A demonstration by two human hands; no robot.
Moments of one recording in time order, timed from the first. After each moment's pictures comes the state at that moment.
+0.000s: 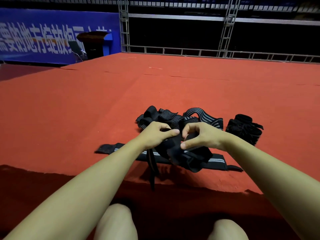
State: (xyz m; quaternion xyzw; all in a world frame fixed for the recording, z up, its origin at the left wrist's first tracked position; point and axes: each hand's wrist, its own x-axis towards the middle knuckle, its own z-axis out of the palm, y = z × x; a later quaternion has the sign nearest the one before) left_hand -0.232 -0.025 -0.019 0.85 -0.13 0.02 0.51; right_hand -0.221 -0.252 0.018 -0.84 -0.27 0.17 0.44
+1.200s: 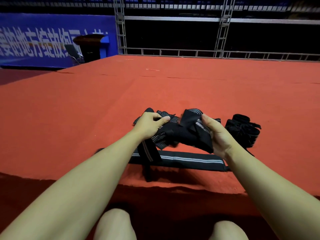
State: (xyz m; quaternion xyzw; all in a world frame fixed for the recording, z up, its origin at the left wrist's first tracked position) left_hand -0.196 -0.015 -0.002 0.87 -0.05 0.11 0.48; right_hand -0.239 -0.257 0.012 -0.50 -0.17 0.14 0.84
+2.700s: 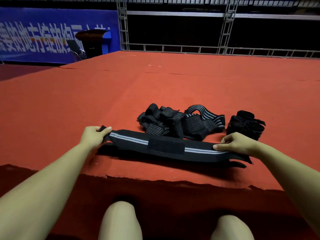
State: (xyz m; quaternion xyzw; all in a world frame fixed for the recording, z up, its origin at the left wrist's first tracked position) left_hand -0.234 0.165 -0.074 0.83 0.20 0.15 0.50; right_hand -0.186 -0.358 -0.038 -0.95 -0.09 0.11 0.28
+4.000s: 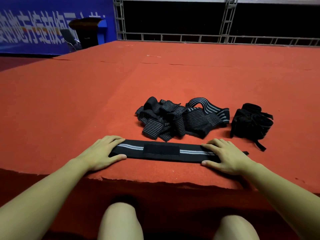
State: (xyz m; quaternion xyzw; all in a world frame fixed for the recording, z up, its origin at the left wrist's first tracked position) left_hand -0.241 0.166 -0.128 0.99 -0.14 0.04 0.07; right_hand -0.191 -0.333 -0.121 -0.96 -0.29 -0.06 0.00
